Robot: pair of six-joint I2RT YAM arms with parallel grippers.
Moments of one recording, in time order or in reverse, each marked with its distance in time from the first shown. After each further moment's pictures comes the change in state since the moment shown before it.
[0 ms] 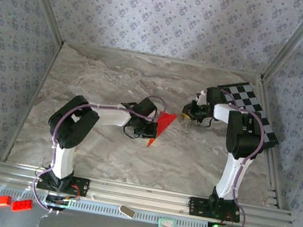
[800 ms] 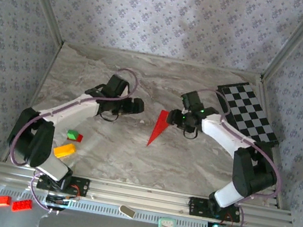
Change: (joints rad) left arm 0.266 -0.404 -0.091 -0.112 -0.167 0.096; right arm 0.404 -0.426 -0.113 -0.351 0.547 0.188
